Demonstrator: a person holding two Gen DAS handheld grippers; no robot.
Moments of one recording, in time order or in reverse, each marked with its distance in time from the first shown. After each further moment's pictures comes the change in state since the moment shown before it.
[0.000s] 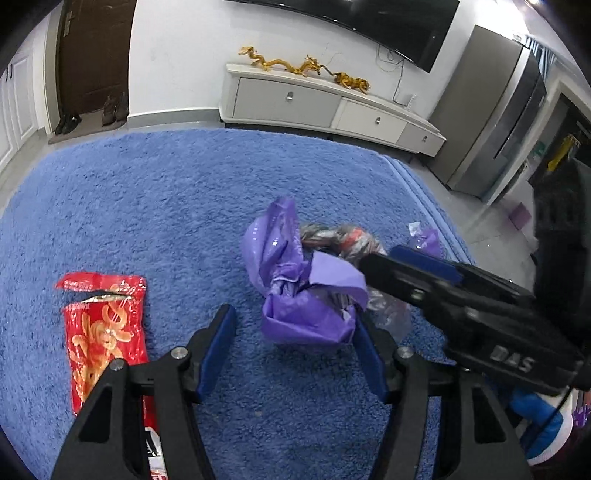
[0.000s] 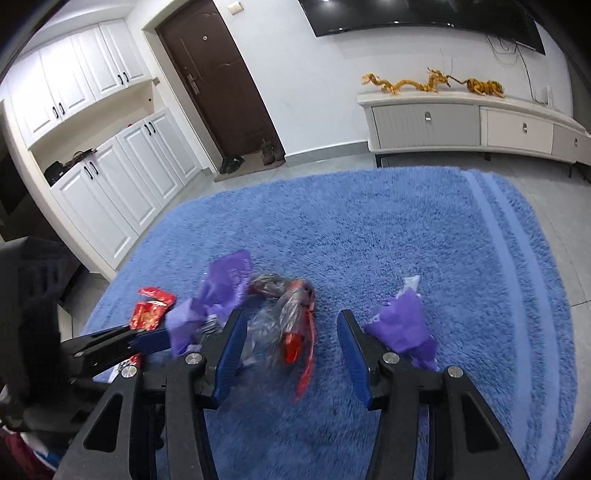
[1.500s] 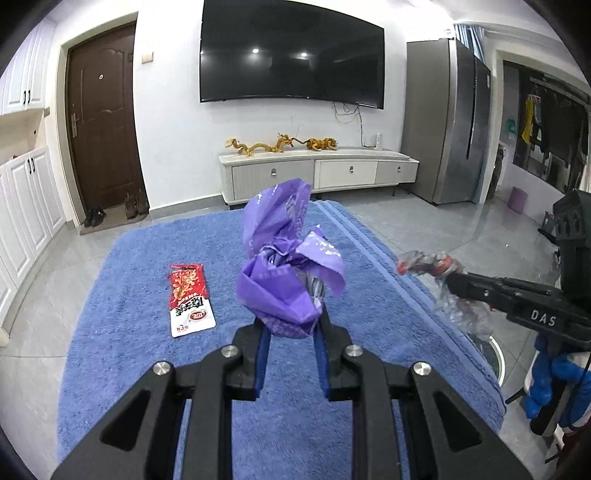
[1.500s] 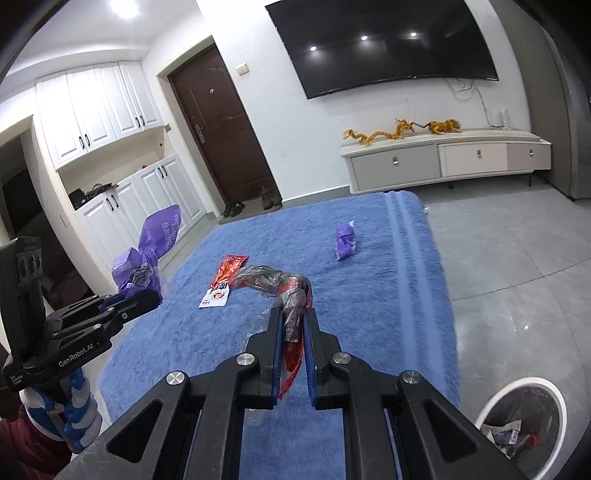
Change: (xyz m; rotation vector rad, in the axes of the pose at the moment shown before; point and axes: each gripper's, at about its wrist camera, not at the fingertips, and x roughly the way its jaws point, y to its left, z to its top) left arm -0.234 -0.107 -0.150 0.229 -0.299 0.121; right arm -0.247 0.046 -0.135 0.025 -0.220 -0.048
